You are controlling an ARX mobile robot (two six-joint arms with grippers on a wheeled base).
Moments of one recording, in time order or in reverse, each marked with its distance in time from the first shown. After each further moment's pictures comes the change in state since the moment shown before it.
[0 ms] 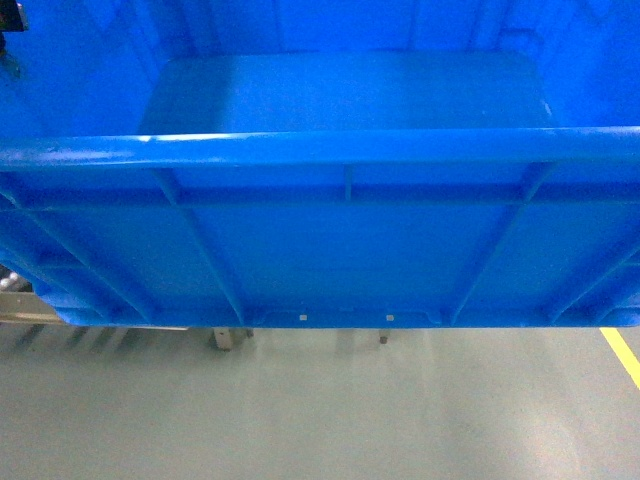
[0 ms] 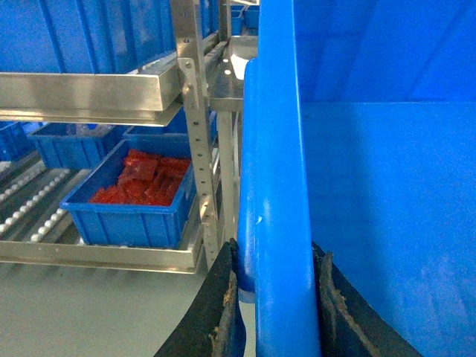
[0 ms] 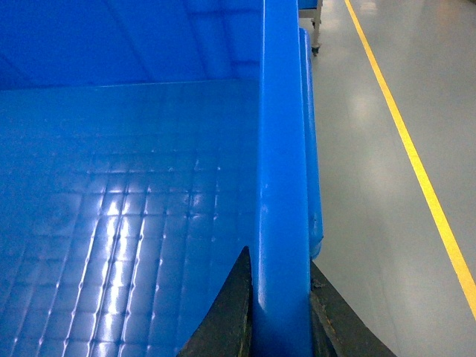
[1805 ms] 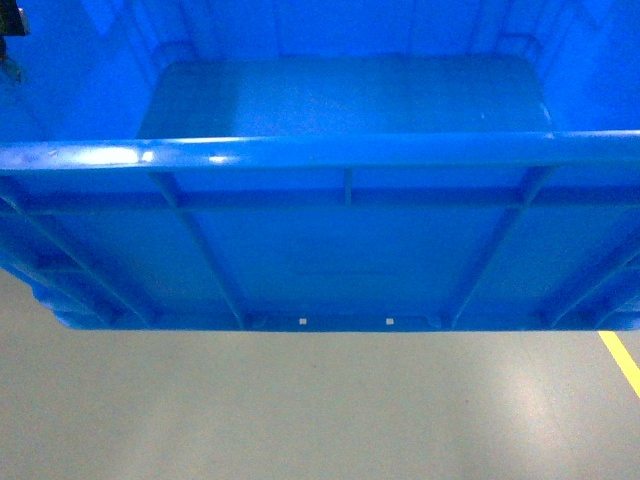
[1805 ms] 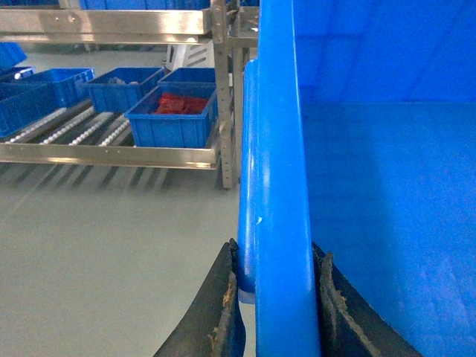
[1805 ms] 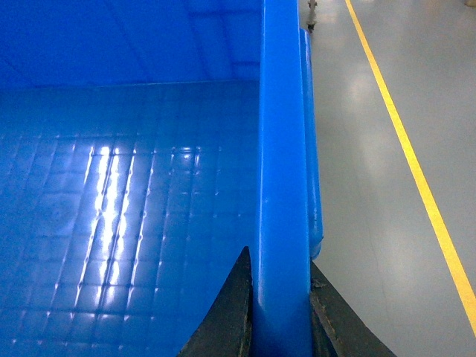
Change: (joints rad) left arm 0.000 0.000 0.000 -0.005 -0.001 0.000; right arm 0.000 0.000 0.000 -0.003 0.000 0.000
